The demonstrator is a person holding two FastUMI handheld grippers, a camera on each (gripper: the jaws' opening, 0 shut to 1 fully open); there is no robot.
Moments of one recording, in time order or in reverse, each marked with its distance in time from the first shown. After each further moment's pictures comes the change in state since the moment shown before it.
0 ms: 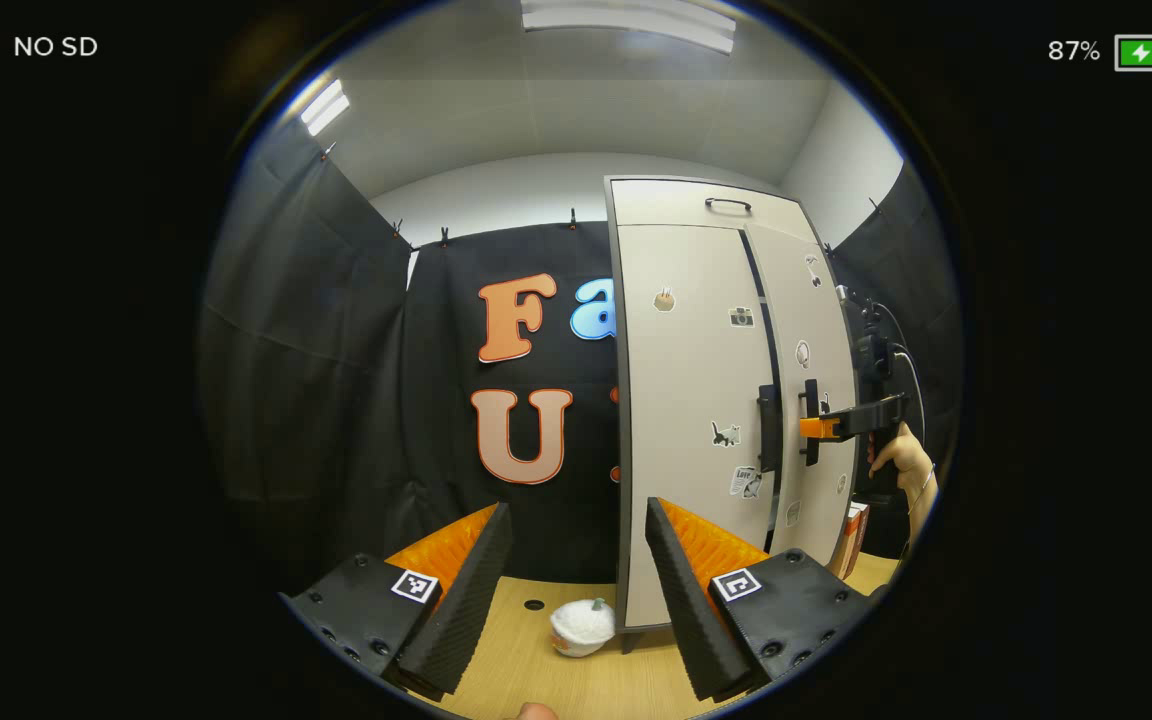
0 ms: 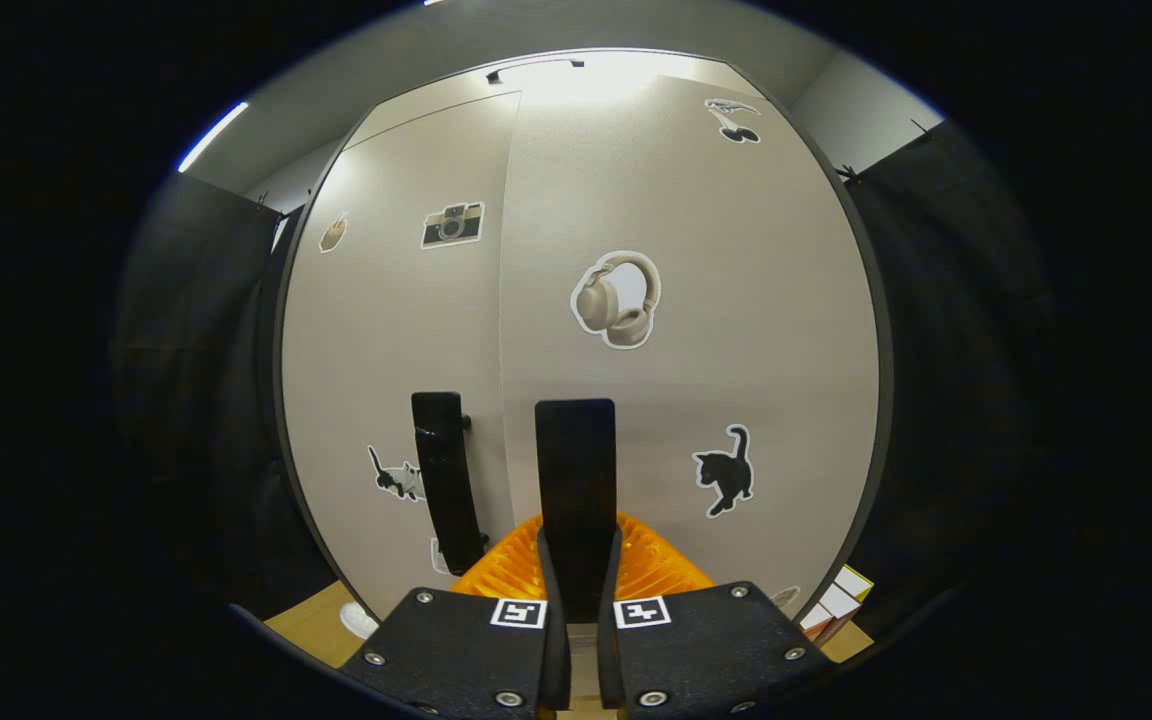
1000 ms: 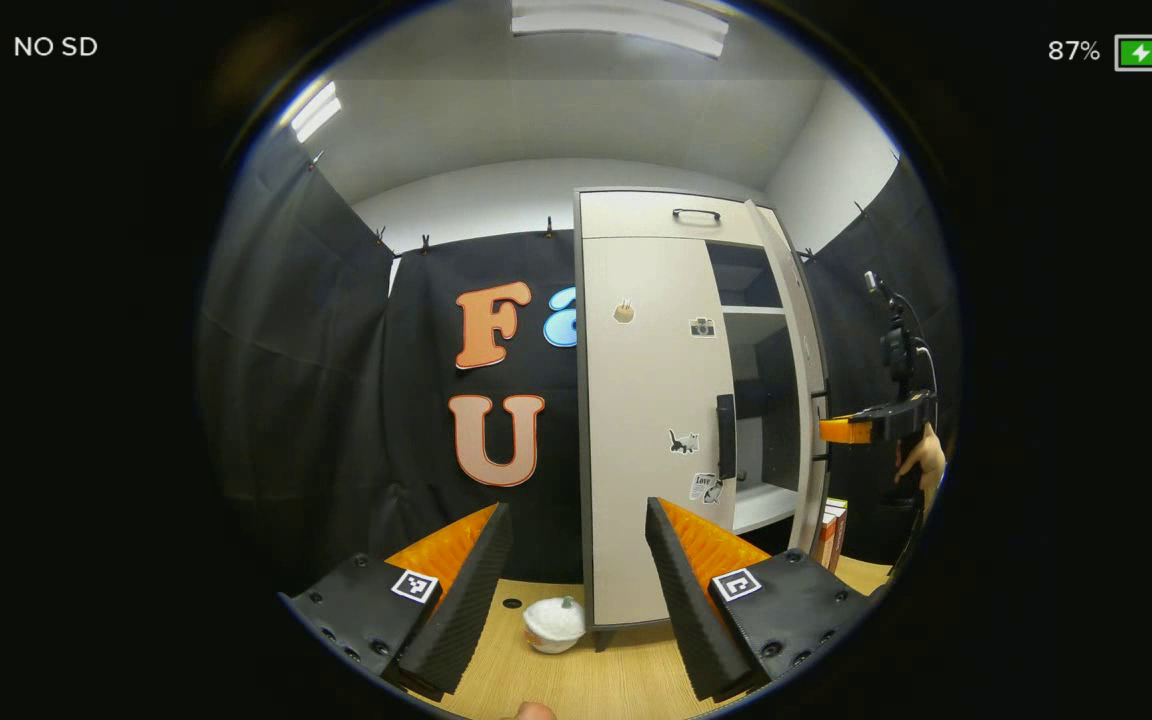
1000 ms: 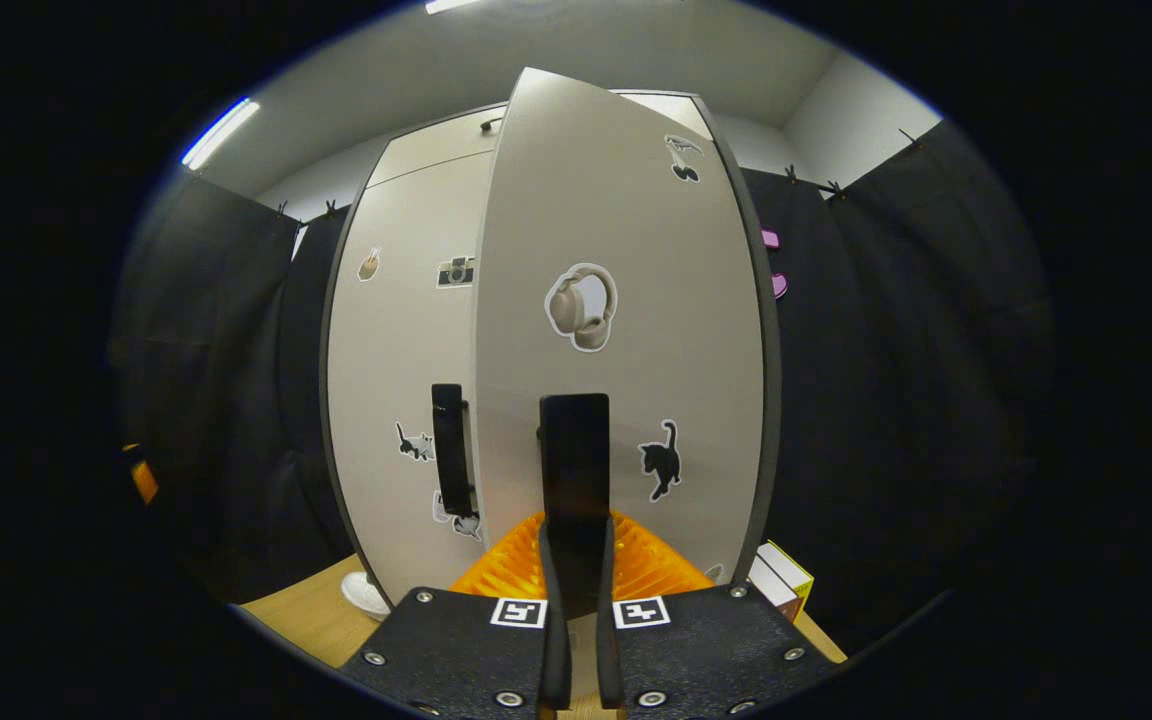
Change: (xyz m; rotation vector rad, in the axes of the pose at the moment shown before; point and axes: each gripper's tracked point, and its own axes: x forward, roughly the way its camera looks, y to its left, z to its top) left arm -0.019 -0.047 0.015 -0.001 -0.015 -0.056; right arm -0.048 -0.028 0.005 -0.019 -0.038 0.019
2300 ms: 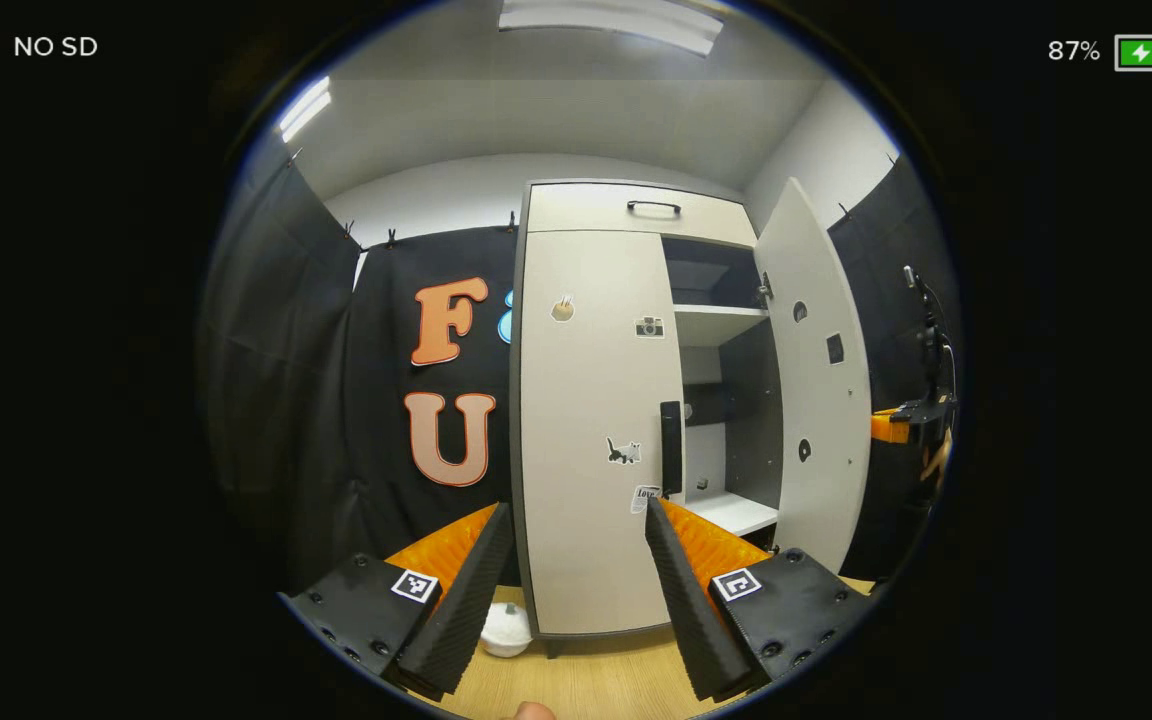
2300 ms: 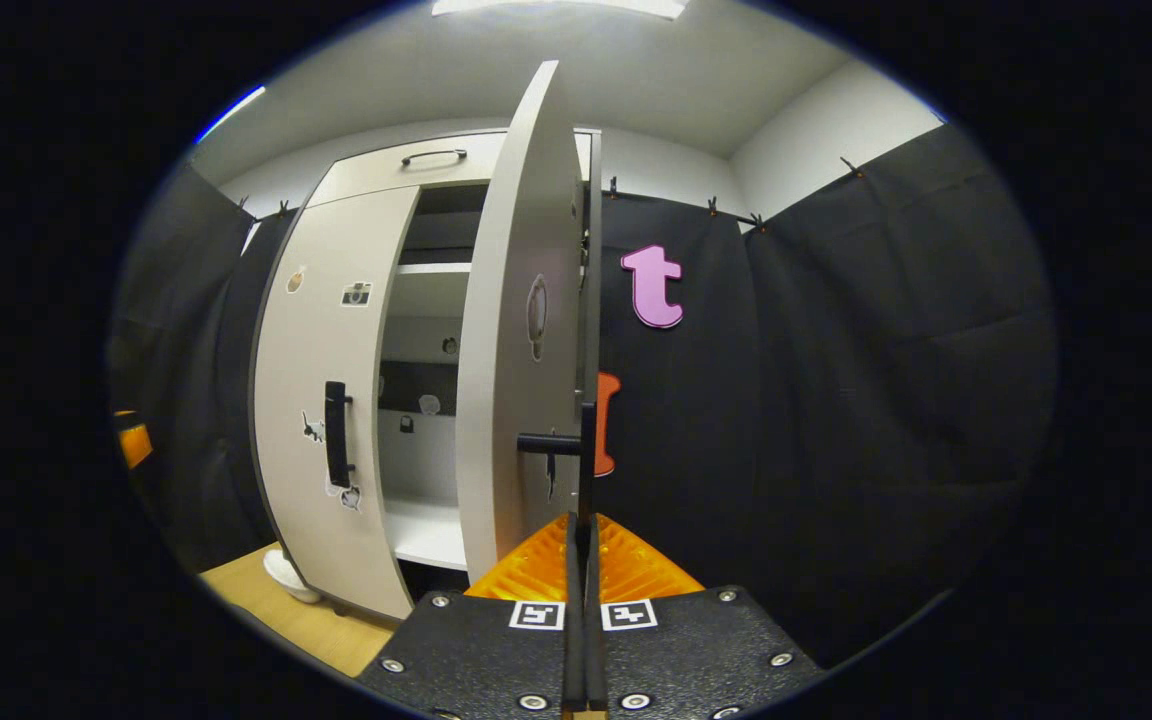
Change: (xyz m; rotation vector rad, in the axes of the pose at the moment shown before) left arm 0.031 -0.079 0.004 -0.008 0.005 -0.089; right arm -0.036 -0.095 0.010 -0.041 -0.071 -0.220
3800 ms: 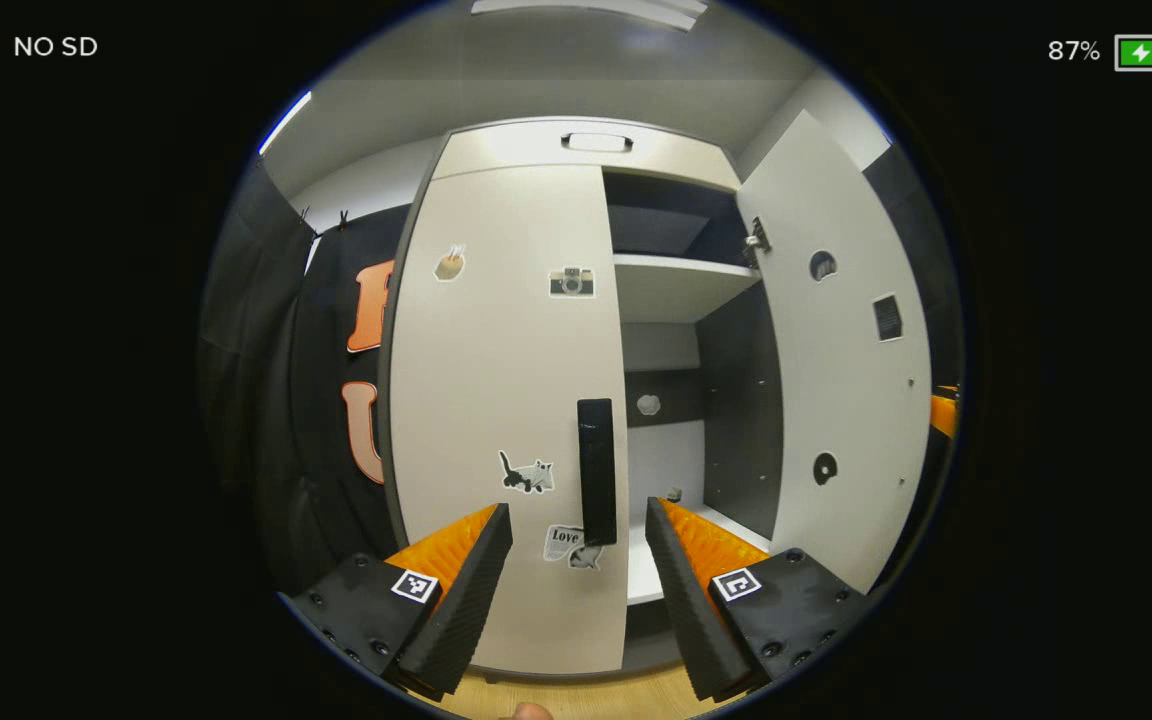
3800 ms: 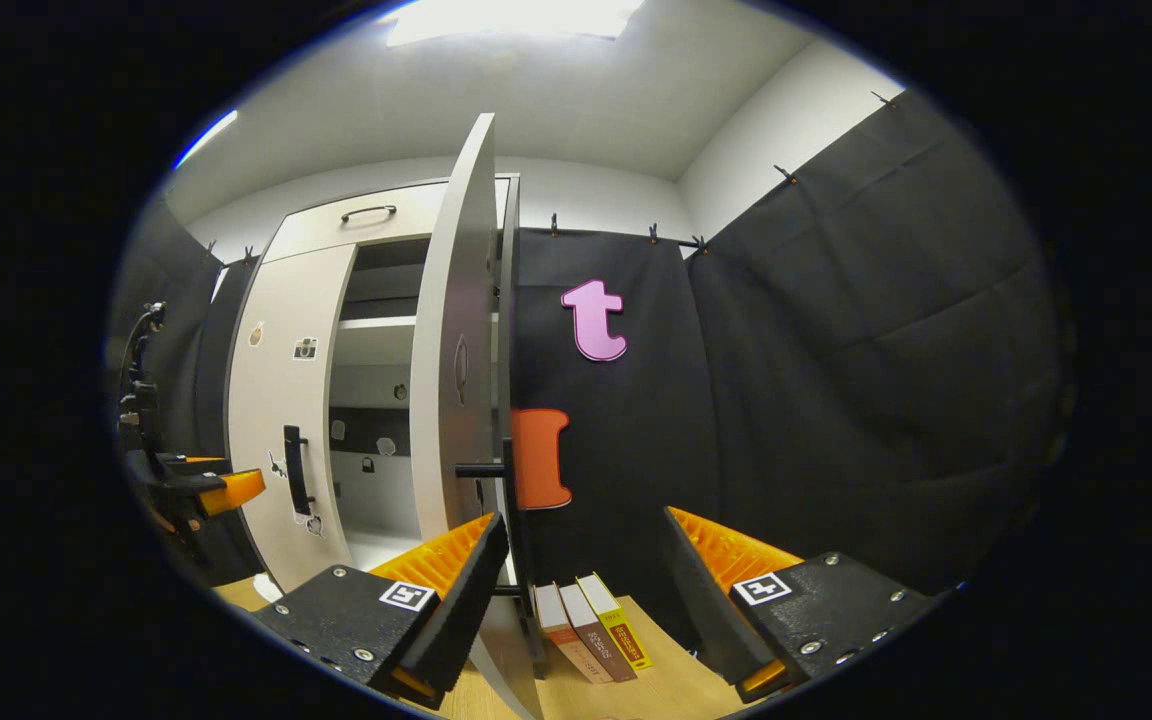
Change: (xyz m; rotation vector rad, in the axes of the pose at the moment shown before) left arm 0.175 -0.115 -0.028 0.003 0.062 -0.046; right arm -0.007 -0.054 0.015 0.081 -0.126 -0.053
